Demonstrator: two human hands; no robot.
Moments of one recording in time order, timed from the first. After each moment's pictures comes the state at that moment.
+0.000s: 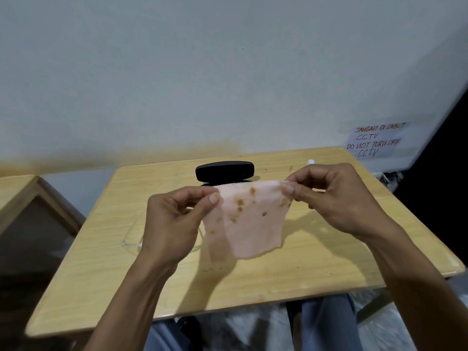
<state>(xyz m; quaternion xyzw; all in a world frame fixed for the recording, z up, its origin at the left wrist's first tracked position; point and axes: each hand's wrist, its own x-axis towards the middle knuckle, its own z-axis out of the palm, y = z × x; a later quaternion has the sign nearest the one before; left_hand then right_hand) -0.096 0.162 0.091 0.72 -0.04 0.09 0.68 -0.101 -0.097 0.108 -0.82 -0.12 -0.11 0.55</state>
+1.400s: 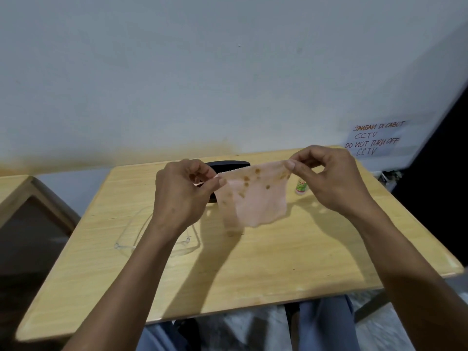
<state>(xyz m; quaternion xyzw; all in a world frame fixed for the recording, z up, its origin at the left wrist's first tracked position) -0.049 0.143 0.105 0.87 -0.06 0.19 0.45 -0.053 -0.117 0.092 -0.86 -0.07 -0.23 0.46</state>
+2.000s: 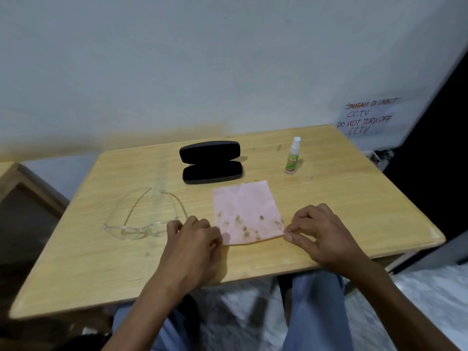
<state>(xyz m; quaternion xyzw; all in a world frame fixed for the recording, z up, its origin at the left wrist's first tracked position) -0.120 0.140 0.003 0.97 -0.20 0.06 0.12 -0.137 -0.144 -0.029 -0.94 -0.11 -0.11 0.29</state>
